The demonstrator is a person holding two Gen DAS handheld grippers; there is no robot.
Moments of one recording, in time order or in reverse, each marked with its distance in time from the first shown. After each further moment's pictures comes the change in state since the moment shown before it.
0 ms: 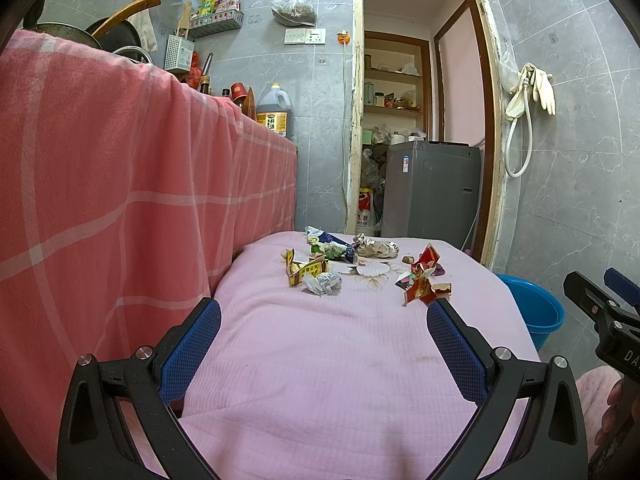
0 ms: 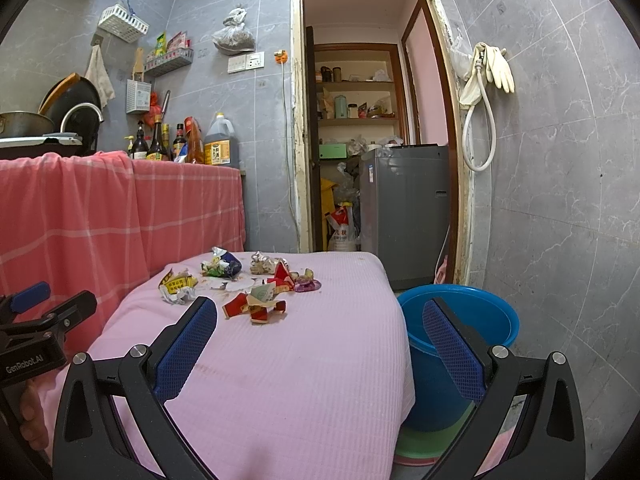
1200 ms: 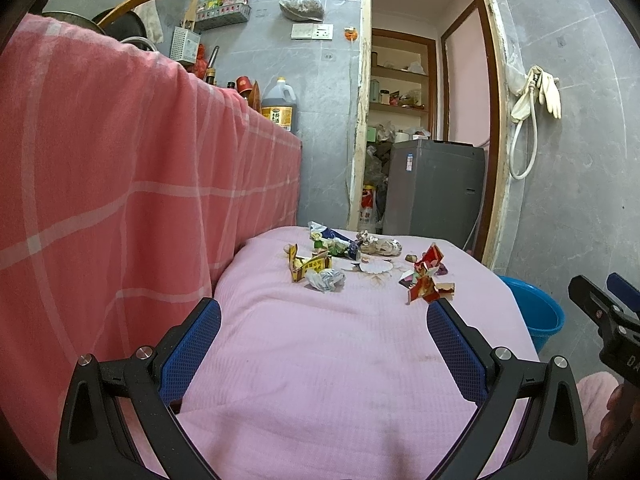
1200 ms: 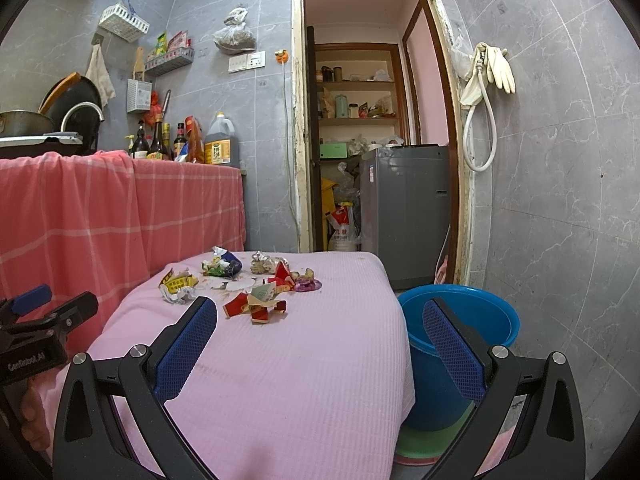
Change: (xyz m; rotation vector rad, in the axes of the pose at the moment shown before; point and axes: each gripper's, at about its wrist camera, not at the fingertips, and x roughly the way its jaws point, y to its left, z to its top) left arm 0.005 0.006 -0.003 -0.031 0.012 0.006; right arm 0.000 0.002 0.000 -0.006 -0.004 0.000
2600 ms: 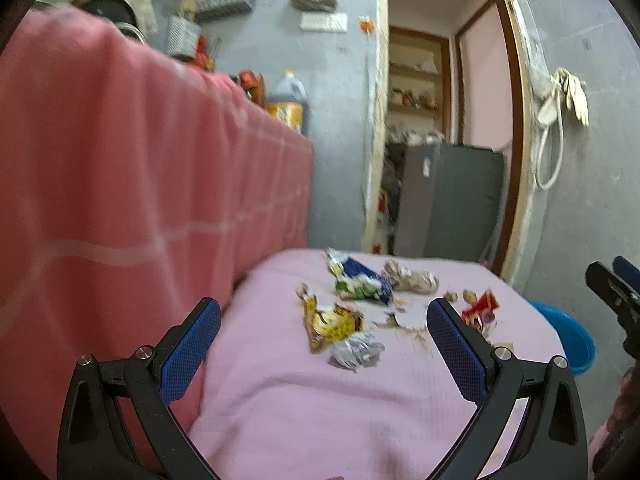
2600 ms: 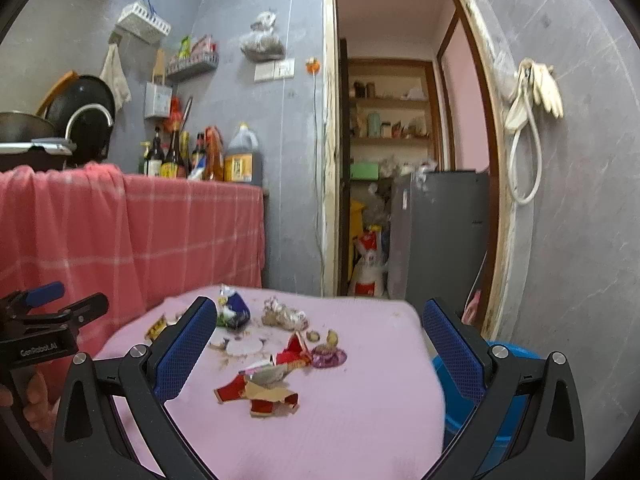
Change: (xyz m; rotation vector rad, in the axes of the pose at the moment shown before) left arm 0.106 0.031 0.045 -0.008 0.032 0.006; right arm 0.108 0.003 0.039 -0.055 -0.027 0.118
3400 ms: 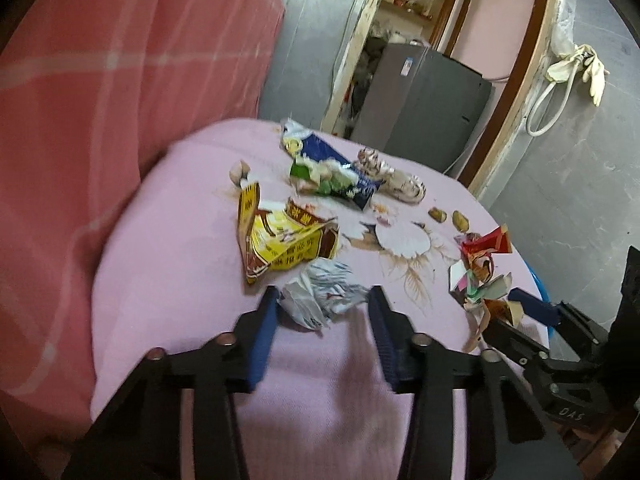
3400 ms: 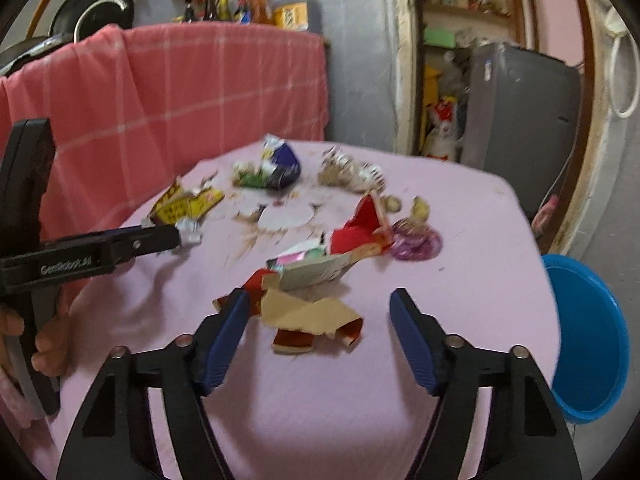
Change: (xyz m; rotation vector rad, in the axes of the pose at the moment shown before) left arm 0.082 0.013 -0.013 -0.140 0.450 -0.212; right arm 0.102 0.020 -0.050 -0.046 0.522 0.269
